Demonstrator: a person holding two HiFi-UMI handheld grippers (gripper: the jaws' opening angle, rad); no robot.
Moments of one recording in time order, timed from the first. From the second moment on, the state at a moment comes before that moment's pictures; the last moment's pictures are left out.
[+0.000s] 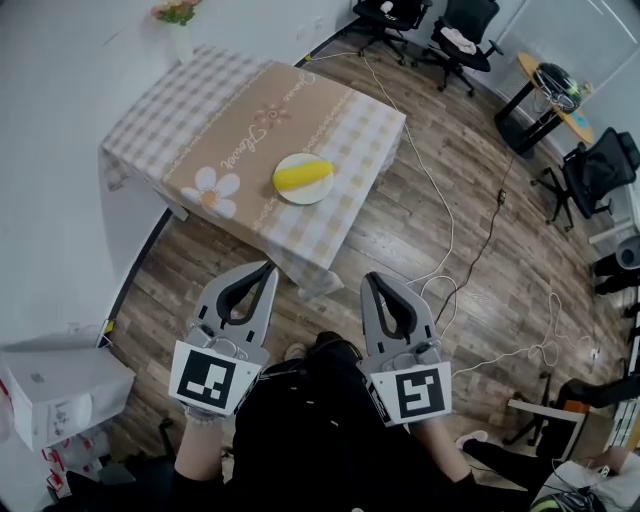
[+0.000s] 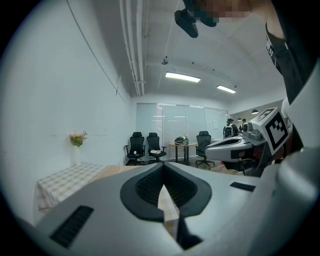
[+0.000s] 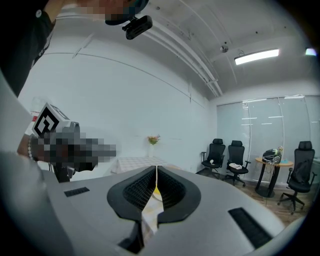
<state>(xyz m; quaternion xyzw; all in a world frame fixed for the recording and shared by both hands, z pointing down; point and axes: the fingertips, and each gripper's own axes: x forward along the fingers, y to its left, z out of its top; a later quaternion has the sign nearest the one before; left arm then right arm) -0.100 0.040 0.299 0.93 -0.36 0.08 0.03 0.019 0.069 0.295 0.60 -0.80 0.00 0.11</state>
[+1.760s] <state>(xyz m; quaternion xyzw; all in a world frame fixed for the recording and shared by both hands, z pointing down) -0.031 -0.164 0.323 0.87 -0.49 0.11 0.03 0.115 -0.166 0.323 0.49 -0.86 0.03 0.13</state>
